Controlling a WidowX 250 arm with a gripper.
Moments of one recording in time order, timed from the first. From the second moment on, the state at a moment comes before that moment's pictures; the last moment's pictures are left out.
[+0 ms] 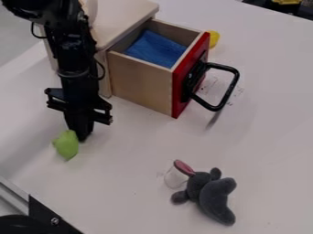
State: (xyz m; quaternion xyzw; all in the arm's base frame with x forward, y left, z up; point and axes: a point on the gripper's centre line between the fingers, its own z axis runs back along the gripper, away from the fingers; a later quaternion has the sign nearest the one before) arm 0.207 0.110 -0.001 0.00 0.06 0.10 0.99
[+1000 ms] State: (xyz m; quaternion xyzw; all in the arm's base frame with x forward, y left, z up) arm 0.186 0.109 0.036 0.01 -0.05 0.09 0.99
